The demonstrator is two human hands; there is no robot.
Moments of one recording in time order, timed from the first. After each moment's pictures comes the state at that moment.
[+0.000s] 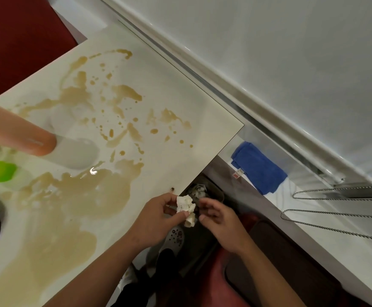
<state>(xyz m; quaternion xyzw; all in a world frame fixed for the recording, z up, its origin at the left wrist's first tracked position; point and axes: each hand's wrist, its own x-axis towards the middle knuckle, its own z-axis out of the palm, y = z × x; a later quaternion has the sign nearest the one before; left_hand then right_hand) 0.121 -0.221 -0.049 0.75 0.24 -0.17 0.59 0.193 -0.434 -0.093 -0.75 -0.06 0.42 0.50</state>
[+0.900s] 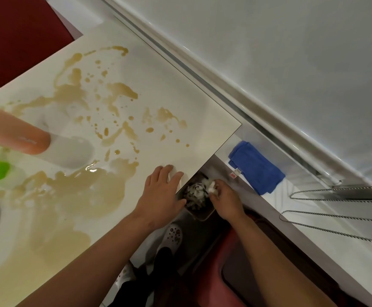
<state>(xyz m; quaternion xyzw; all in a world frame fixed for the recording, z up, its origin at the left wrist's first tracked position) 0.164 -0.222 -0.068 0.95 0.10 -0.19 0.22 0.259 -0.438 -0.181 -0.89 -0.07 0.34 0.29</state>
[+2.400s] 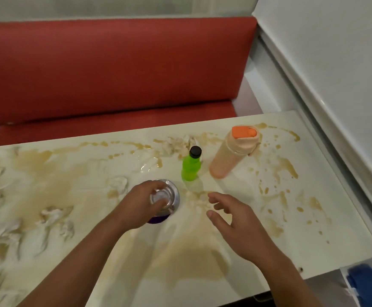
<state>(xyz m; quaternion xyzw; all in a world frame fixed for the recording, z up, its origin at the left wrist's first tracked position) -0.142 0.122 0.018 0.81 0.41 0.03 0.42 0.072 -0.063 0.085 -0.77 -0.45 0.36 0.28</state>
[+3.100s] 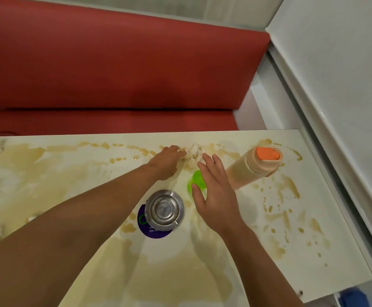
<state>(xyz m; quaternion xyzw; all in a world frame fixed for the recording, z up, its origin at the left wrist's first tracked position) -0.038 0.267 -0.068 0.91 0.32 -0.07 0.26 0.046 0.062 0.053 -0.77 -0.58 0.13 0.23</state>
